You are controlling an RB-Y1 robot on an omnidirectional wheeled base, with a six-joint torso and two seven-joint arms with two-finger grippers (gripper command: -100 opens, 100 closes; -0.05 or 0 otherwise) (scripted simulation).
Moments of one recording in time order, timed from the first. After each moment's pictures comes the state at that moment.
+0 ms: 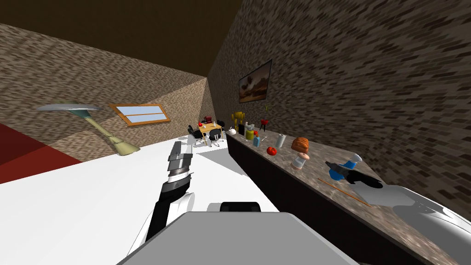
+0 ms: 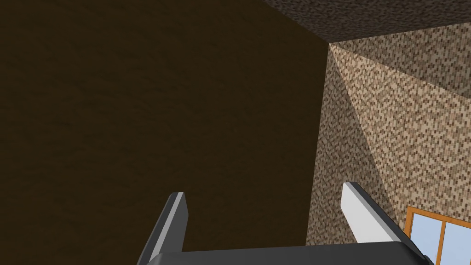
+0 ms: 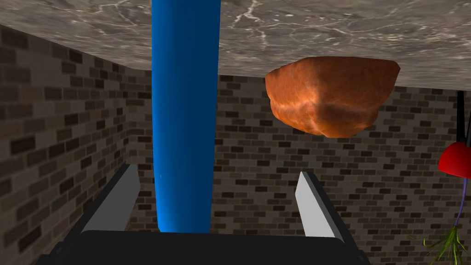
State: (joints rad) left arm 0.55 -0.05 0.07 -2.39 -0.06 -0.46 -0.05; right arm 0.04 -1.03 -0.14 -0.82 -0.26 0.10 0.70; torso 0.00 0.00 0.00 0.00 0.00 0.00
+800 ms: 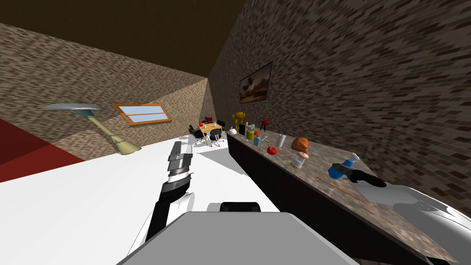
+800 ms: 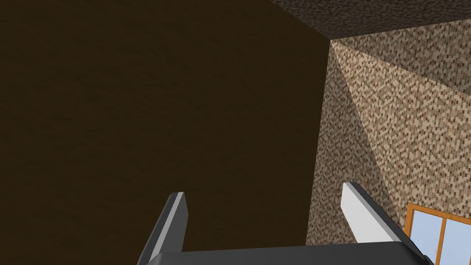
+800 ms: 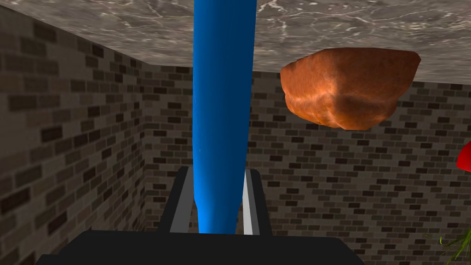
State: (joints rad) left arm 0.55 -0.05 0.07 -2.39 -0.06 -0.46 -0.05; right arm 0.00 -1.04 -0.14 -0.74 -0.28 0.10 0.72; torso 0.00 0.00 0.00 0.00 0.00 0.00
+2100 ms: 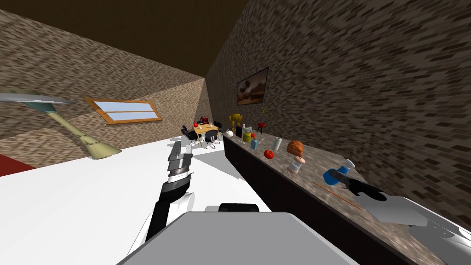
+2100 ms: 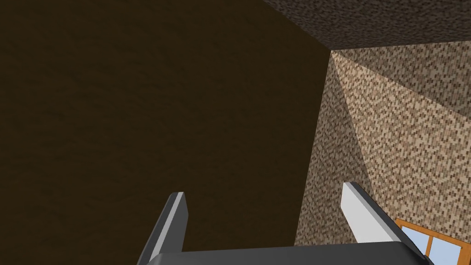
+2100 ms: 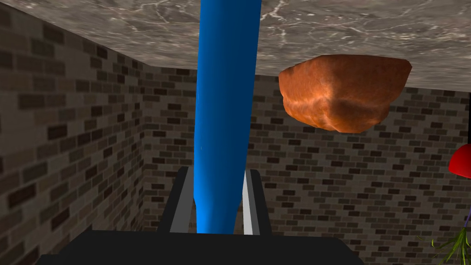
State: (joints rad) left arm 0.55 -0.05 0.07 -2.39 -0.06 -0.46 -0.05; right arm 0.22 -0.96 -0.21 -1.01 -0.14 0.15 0.59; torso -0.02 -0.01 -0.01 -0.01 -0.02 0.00
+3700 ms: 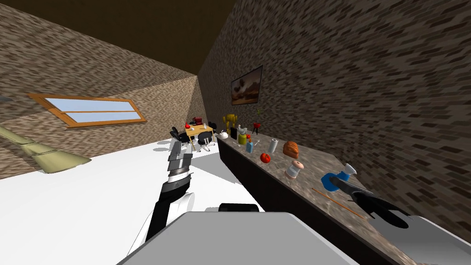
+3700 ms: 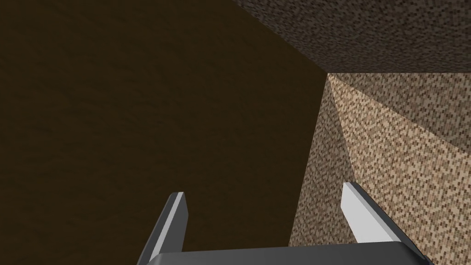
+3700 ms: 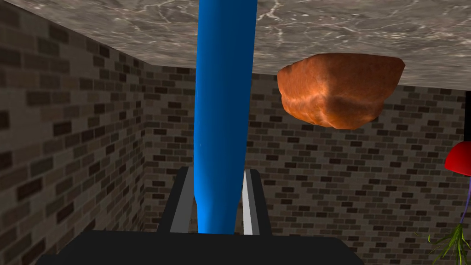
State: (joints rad) left arm 0.55 -0.05 0.07 -2.39 -0.06 -0.46 -0.05; right arm 0.55 -0.85 -0.33 -1.48 0.06 0.25 0.42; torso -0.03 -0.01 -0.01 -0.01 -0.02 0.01
